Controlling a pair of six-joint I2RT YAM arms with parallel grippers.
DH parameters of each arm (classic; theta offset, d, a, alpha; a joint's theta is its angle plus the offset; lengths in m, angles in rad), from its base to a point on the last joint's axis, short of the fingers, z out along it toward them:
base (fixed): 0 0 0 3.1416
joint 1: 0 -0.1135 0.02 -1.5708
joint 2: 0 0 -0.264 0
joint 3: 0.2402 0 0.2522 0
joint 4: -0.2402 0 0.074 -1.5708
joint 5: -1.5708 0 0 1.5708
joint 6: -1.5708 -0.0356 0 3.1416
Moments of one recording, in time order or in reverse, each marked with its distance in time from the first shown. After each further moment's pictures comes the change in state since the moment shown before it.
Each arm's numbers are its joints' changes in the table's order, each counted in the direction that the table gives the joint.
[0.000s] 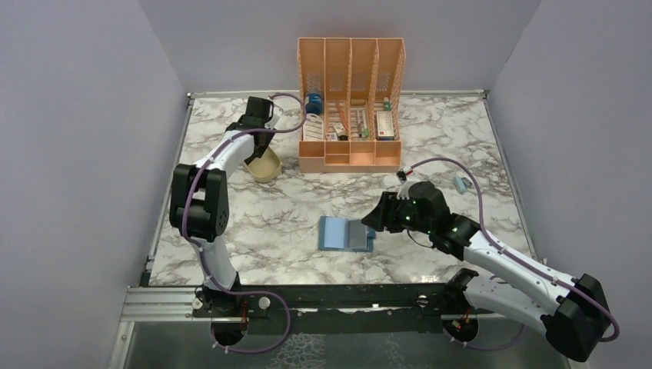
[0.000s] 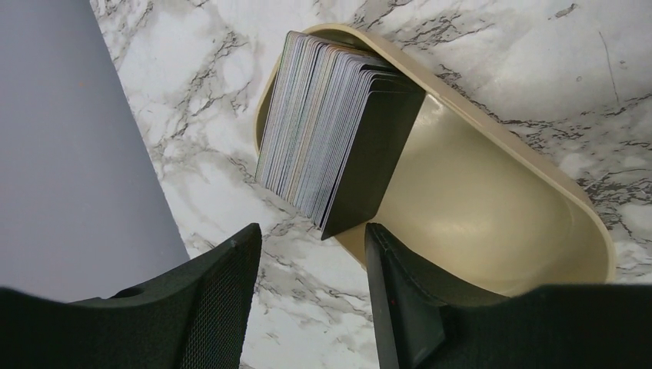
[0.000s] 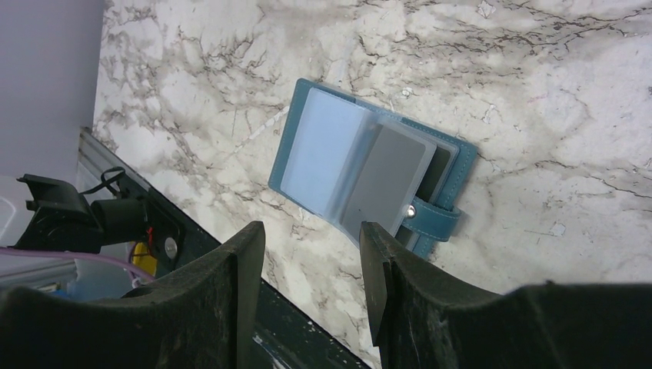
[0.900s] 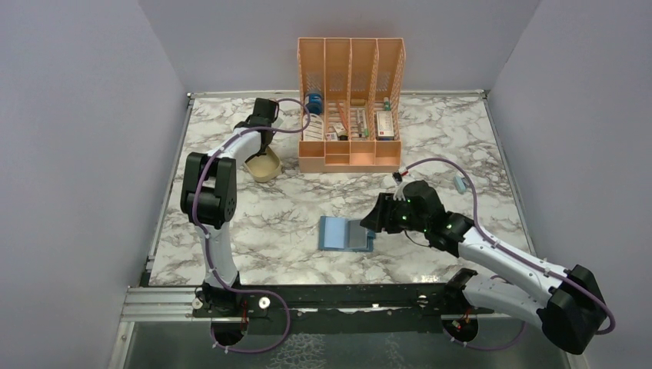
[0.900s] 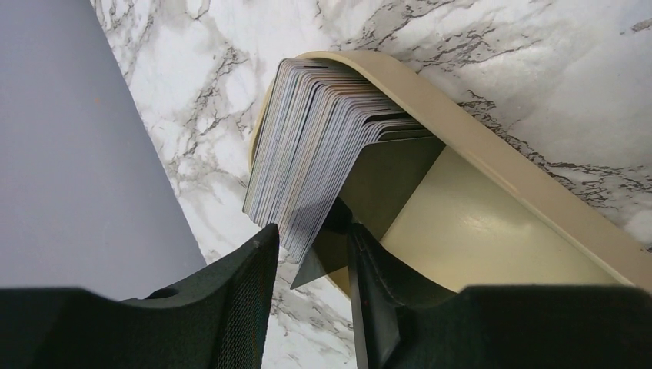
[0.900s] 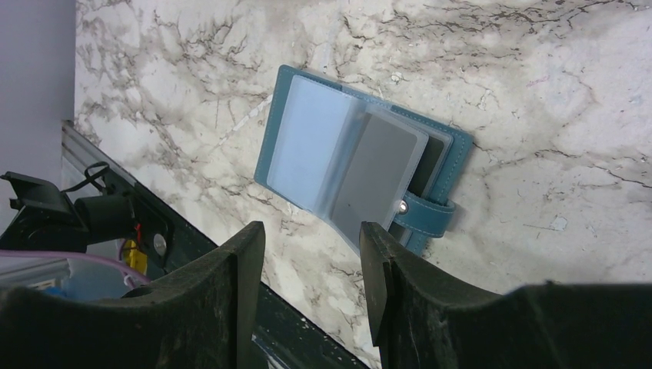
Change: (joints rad) left arm 0.004 -0.152 0.071 0.040 0.092 -0.087; right arm 0.000 -0.059 0.003 0.002 0.008 -0.007
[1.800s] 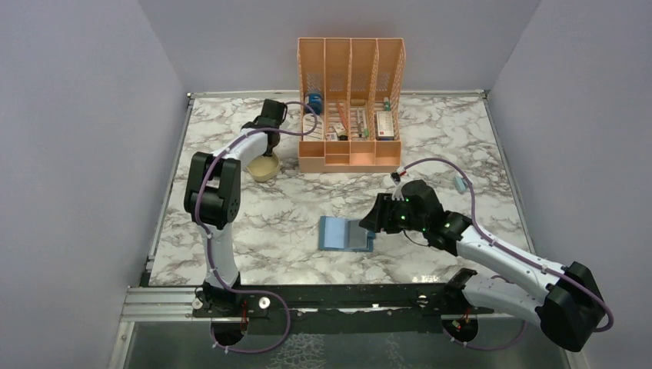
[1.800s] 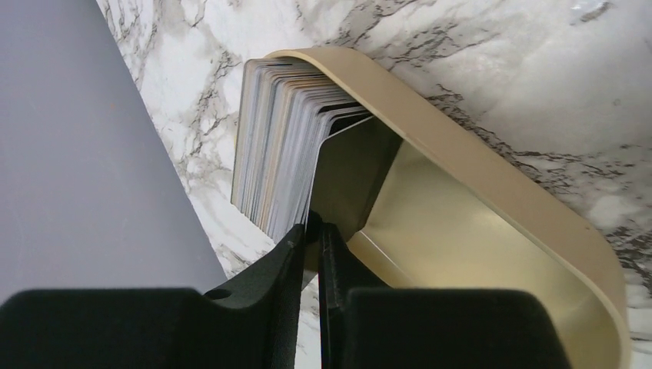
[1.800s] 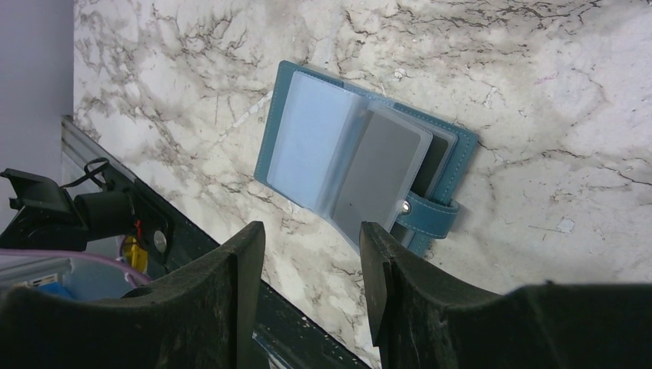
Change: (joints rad) left arm 0.046 -0.007 0.012 -0.015 0.057 -0.019; right arm 0.000 -0.025 0.003 0.008 0.017 0.000
